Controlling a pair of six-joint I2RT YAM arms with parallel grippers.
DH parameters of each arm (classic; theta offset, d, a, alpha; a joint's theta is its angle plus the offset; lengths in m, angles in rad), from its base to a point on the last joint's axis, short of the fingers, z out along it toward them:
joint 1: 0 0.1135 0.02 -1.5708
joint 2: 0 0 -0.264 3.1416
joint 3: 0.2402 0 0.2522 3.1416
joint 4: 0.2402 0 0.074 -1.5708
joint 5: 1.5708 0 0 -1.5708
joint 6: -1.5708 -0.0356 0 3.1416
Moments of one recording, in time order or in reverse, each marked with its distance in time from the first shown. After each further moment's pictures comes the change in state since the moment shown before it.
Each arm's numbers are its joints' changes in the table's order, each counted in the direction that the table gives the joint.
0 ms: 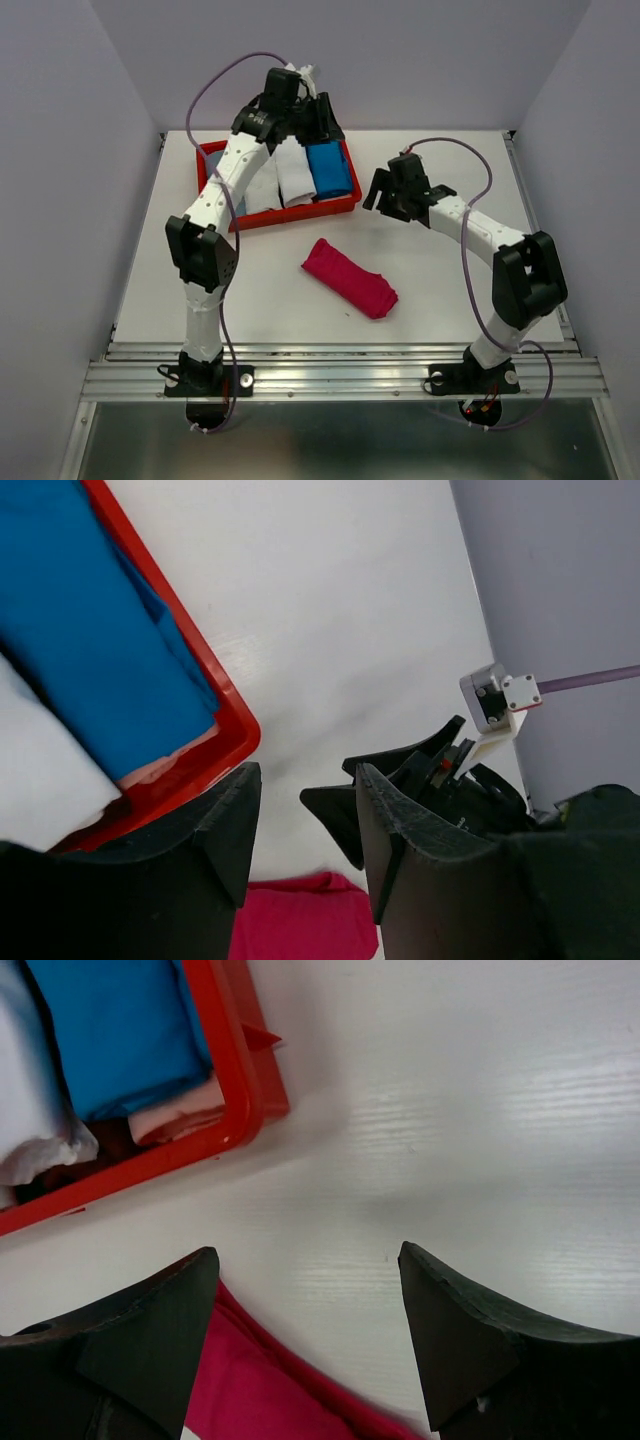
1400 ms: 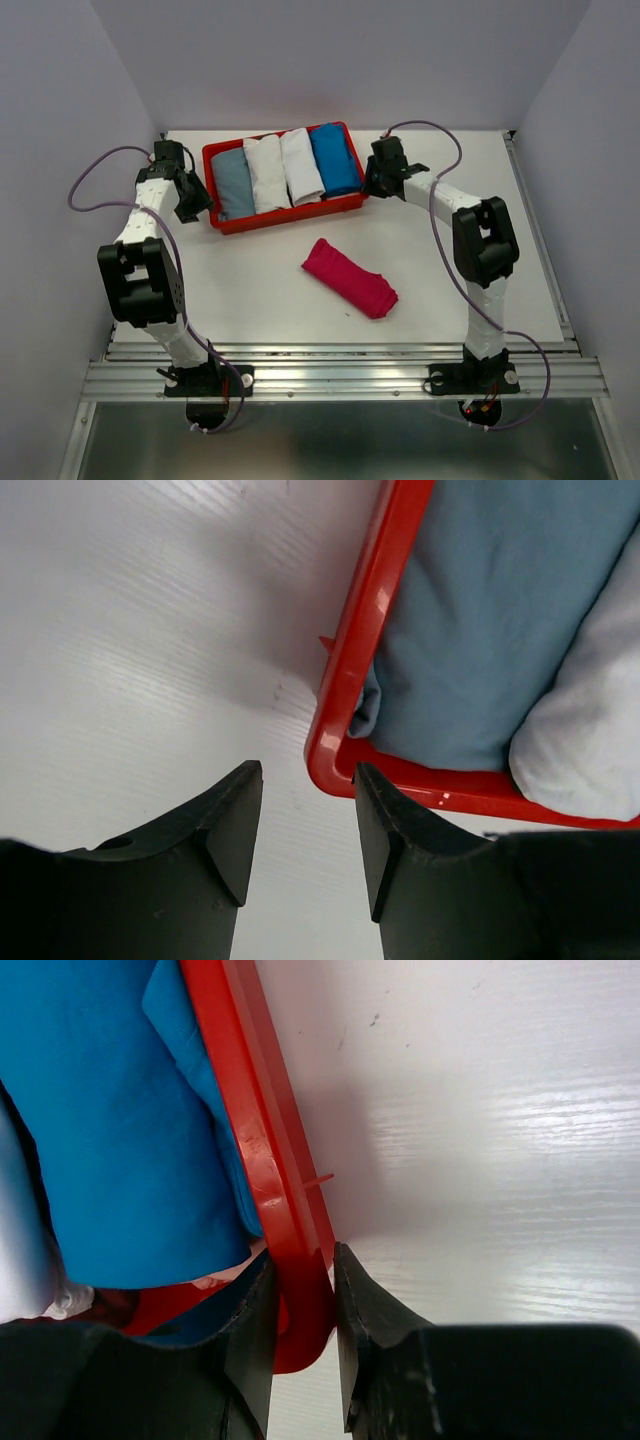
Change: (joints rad) left arm 0.579 -0.406 -0.892 0.003 -0.348 -0.068; right arm -0.035 0.422 0.397 -0.014 -0.009 0.109
